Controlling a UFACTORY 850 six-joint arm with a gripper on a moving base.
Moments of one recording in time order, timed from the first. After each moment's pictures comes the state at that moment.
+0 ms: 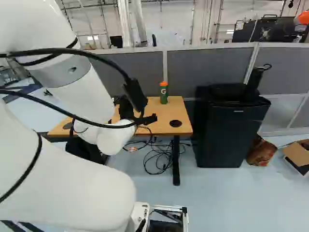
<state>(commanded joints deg) 0.0 16.0 -5.0 0.0 50.0 0.0</state>
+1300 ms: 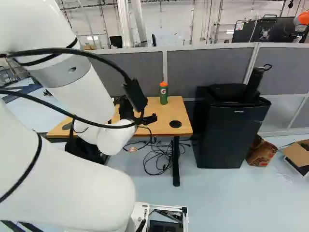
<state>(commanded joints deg) 0.0 16.0 -5.0 0.0 50.0 0.0</state>
